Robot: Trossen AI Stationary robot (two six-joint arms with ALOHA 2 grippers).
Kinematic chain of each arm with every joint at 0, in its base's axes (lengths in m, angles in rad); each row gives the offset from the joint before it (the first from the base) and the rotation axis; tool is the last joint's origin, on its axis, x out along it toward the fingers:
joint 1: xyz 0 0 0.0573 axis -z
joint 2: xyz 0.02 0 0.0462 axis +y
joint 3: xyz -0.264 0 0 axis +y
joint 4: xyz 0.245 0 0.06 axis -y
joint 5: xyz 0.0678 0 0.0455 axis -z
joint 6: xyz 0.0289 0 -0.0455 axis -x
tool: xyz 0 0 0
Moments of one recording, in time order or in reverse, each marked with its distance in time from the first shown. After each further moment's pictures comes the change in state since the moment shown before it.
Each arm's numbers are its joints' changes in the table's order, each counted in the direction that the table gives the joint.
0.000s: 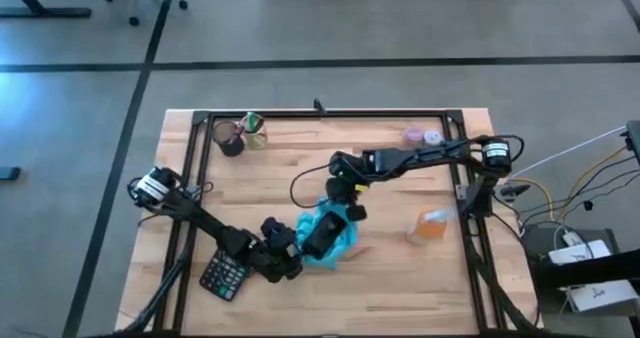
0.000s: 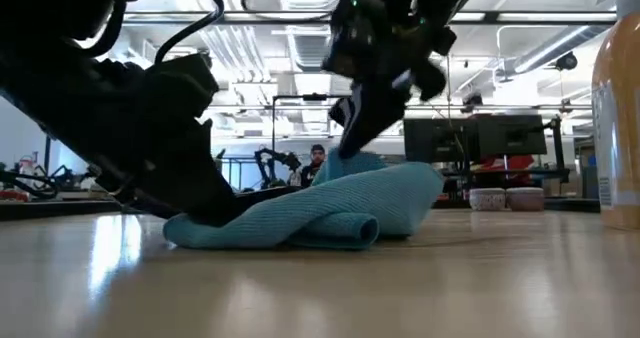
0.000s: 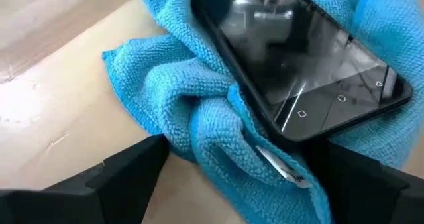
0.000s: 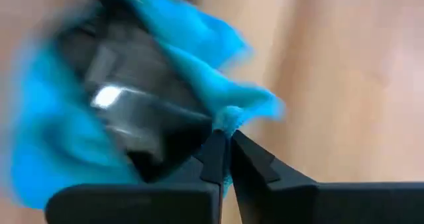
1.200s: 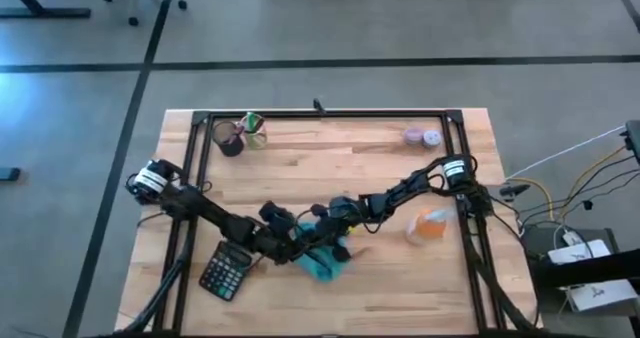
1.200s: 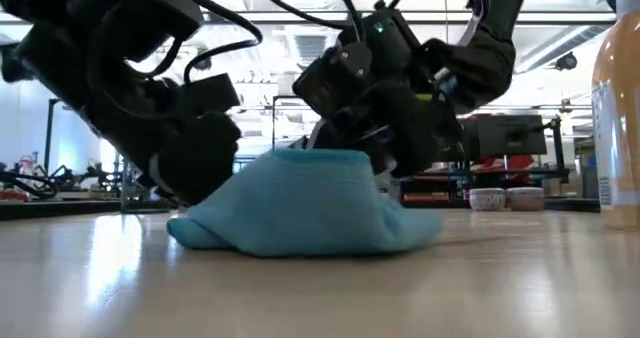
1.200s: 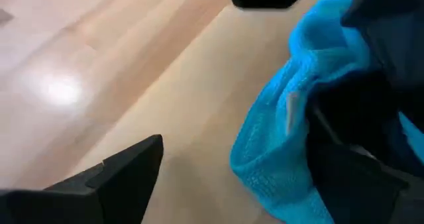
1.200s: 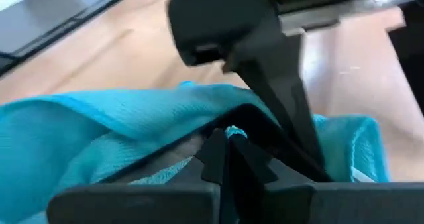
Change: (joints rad) left arm -0.101 -0.108 0.003 -0.210 0.051 -0.138; right arm -0.165 0.336 0.208 1.038 0.049 -0.200
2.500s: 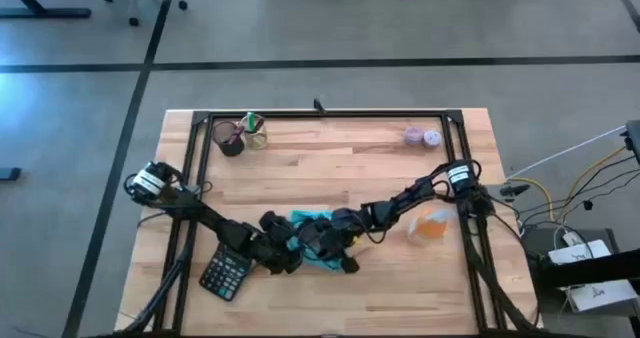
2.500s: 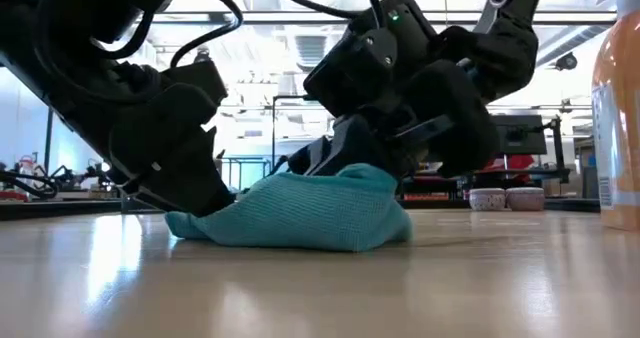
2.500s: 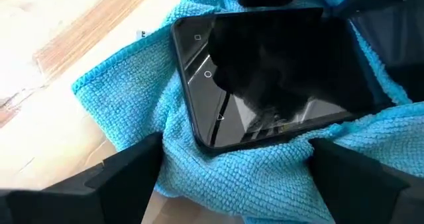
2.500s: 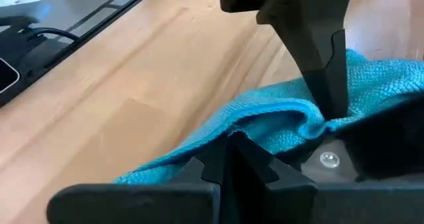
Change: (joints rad) left arm 0.055 0.054 0.000 0.100 0.033 0.085; right arm -0.103 -0.020 0.027 -0.082 -0.084 -0.054
